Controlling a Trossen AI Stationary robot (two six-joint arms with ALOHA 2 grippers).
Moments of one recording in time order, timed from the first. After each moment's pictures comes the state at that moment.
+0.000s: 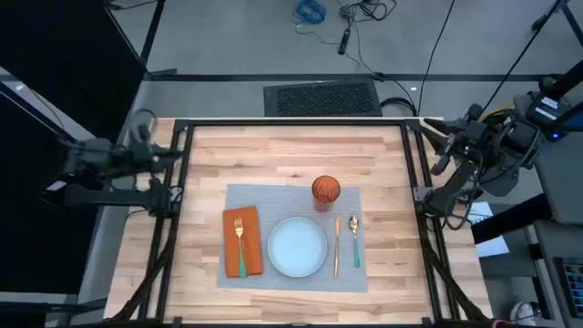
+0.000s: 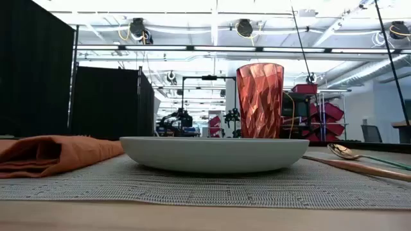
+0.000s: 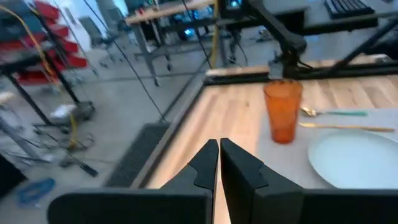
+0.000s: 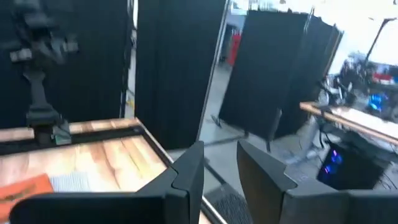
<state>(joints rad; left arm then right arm) 0.07 0.30 0.87 -0.83 -0.24 0.16 0.99 0.65 1.27 -1.54 1.57 0.75</state>
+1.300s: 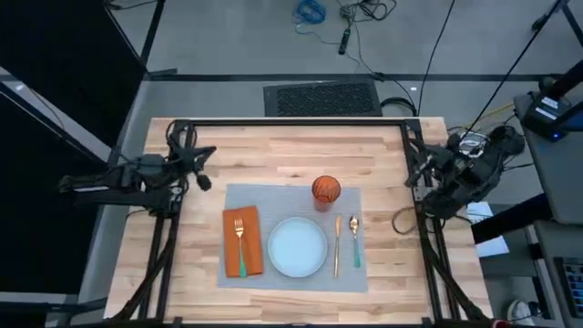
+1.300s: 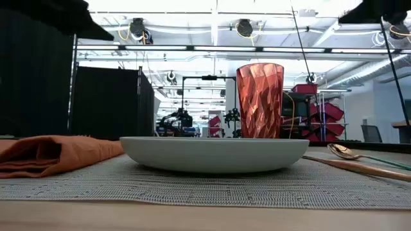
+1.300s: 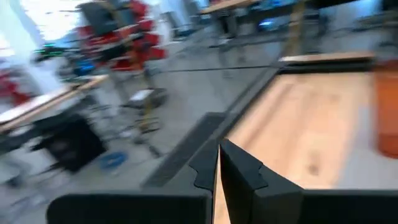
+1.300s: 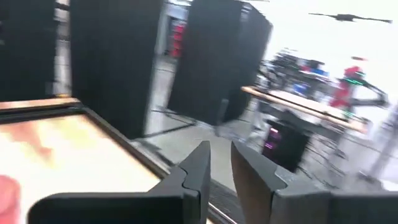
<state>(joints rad) 0.07 0.40 0.48 -0.27 -0.68 0.22 0.63 0.57 0.76 -1.42 1.57 1.02</state>
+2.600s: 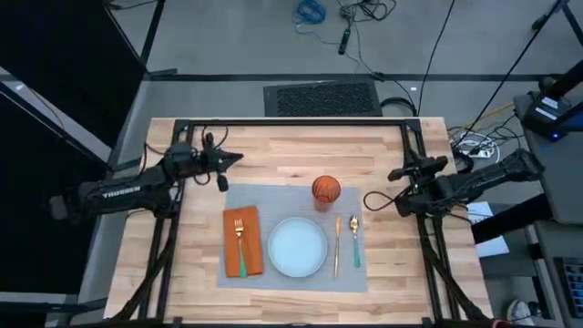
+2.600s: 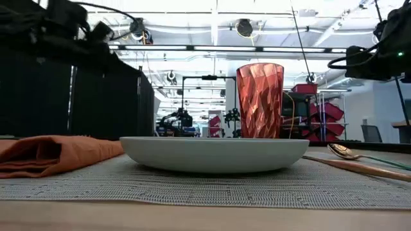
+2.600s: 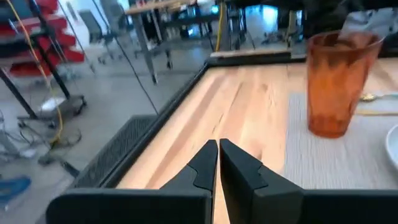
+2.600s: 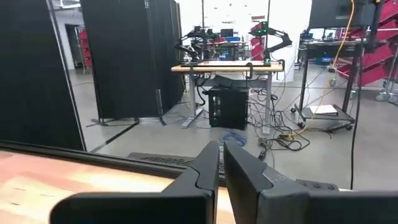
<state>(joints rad) 0.58 0.78 0.24 0.32 0.26 0.24 0.28 0.58 0.31 -1.10 1.57 1.42</state>
